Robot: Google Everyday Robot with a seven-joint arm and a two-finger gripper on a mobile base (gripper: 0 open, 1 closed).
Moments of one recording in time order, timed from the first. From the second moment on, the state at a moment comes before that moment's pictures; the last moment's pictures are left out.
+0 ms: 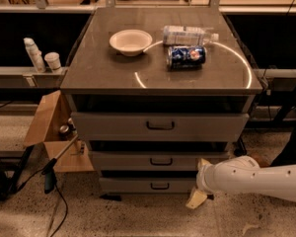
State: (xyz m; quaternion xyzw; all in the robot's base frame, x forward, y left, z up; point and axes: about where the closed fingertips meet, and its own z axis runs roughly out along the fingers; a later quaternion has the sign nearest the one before) arm 0.505 -0.189 0.441 -0.55 0.80 0.01 0.23
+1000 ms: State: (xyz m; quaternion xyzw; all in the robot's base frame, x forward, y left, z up) arm 0.522 -0.165 0.430 -0.61 0.74 0.11 0.26
